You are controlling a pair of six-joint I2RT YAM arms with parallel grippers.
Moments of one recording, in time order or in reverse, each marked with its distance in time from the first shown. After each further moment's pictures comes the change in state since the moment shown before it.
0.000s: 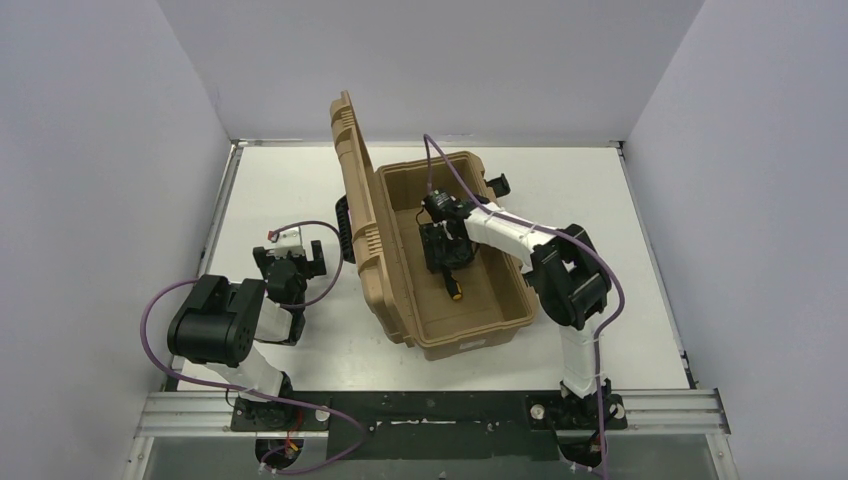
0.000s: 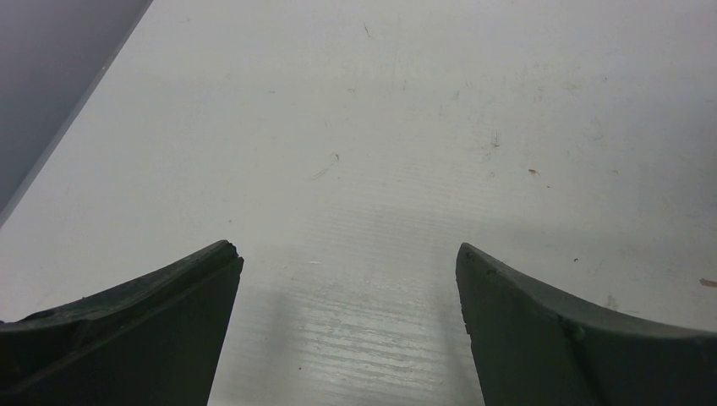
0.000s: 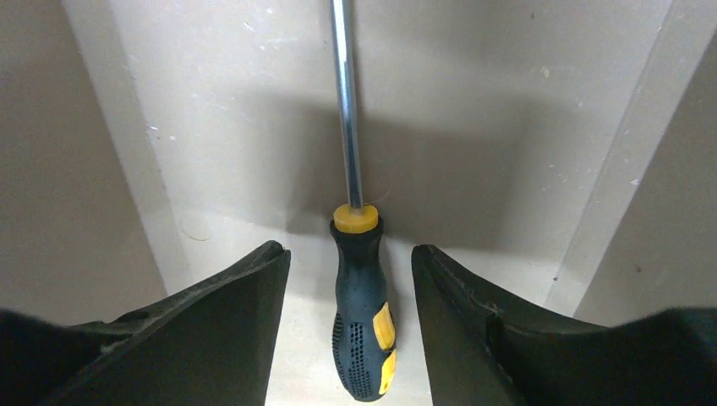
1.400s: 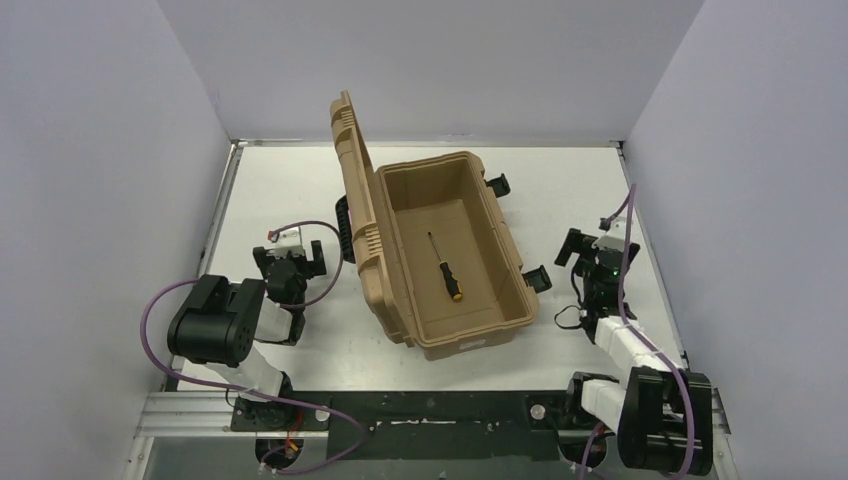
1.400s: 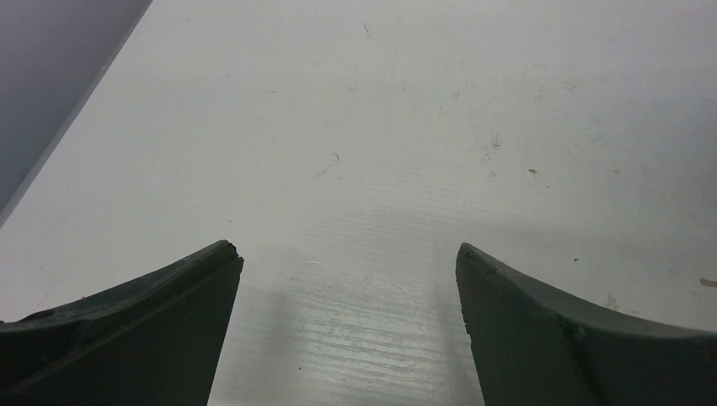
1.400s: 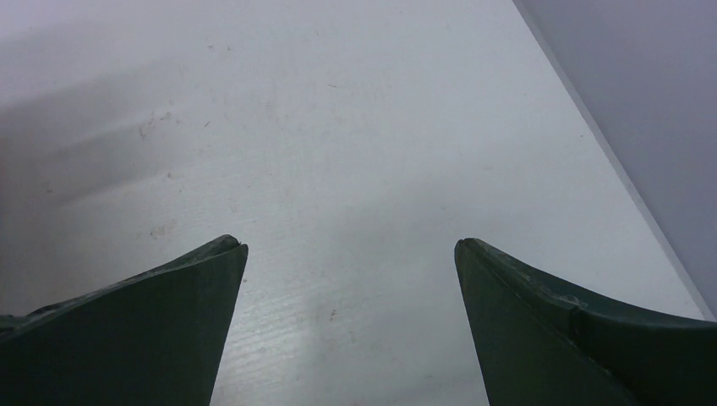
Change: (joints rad) left arm 0.000 0.000 0.000 0.000 0.000 0.000; right arm -0.766 -0.954 -1.181 1.179 0.097 -0.321
